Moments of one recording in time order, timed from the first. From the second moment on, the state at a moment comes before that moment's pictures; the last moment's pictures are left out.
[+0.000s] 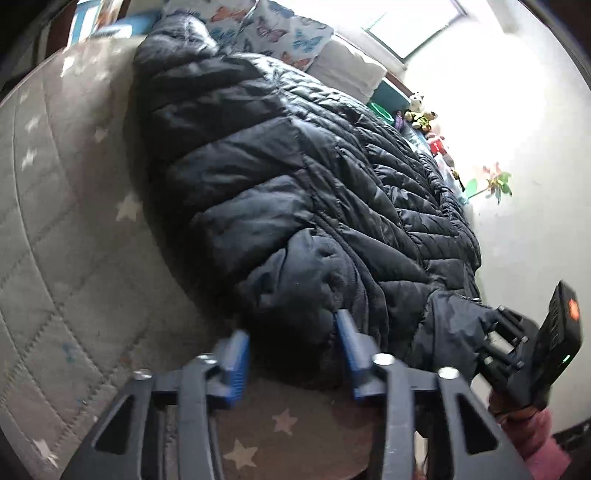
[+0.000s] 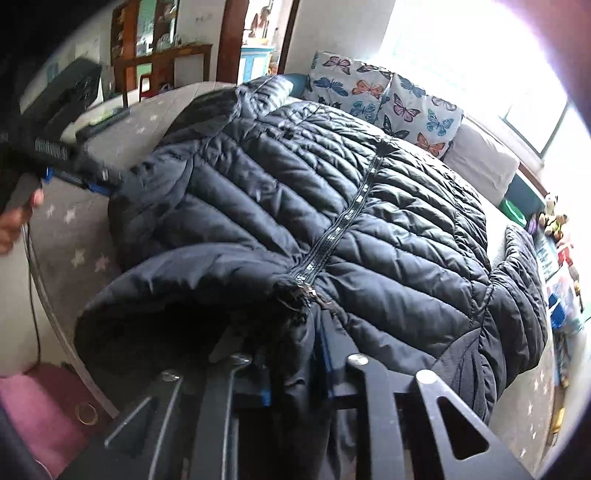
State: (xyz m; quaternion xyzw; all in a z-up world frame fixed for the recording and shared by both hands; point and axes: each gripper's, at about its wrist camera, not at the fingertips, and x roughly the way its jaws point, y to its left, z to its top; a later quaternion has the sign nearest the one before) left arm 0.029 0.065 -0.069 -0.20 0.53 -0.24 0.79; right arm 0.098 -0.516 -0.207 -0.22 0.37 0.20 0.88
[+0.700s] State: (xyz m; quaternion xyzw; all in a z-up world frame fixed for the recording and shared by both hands) left arm 0.021 0.121 -0.023 -0.16 0.53 -0.19 0.81; right arm 0.064 -0.508 -0.179 -0.21 0.45 0.33 0.80
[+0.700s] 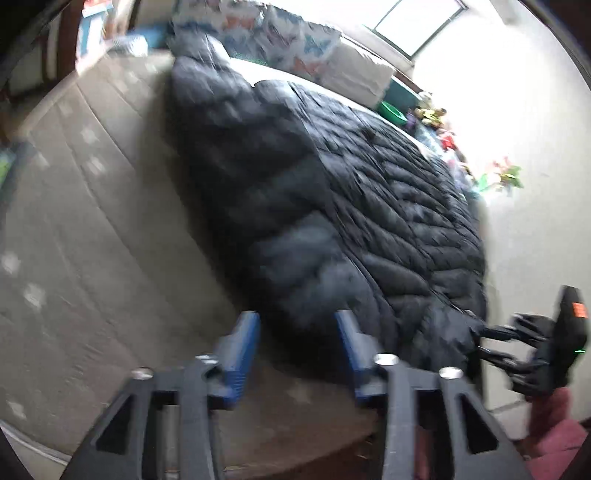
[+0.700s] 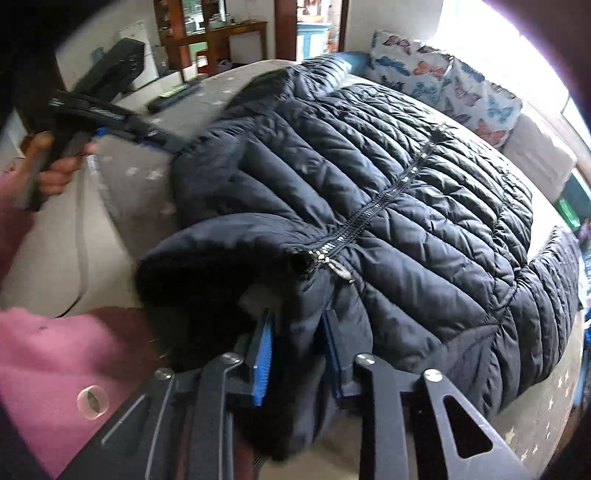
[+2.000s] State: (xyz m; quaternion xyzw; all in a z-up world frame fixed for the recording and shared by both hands) left arm 0.362 0.235 -0.075 -0.40 0.41 -0.13 0.81; right arm 0.144 -0.469 -0.228 -0.13 0.48 0.32 0.81
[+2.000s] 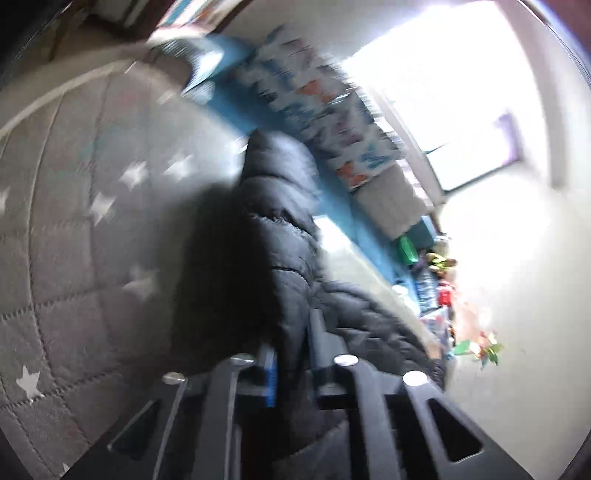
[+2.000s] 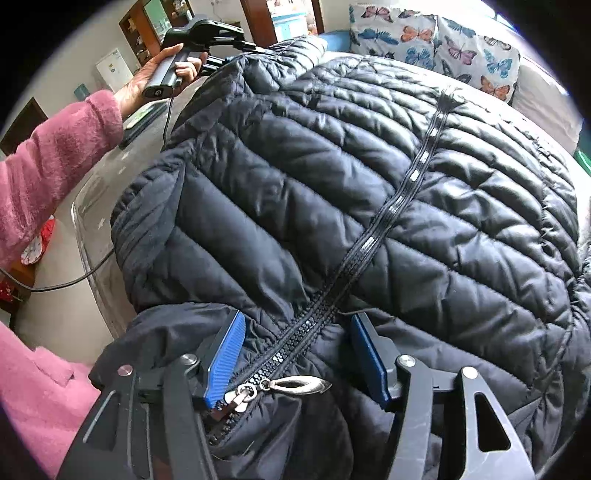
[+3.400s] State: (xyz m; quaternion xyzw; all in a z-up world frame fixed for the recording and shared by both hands) left arm 0.057 -0.093 -0.007 0.02 0.36 -0.32 0.87; right arm 0.133 -0.561 -0.250 -0.05 0.45 0.17 0.87
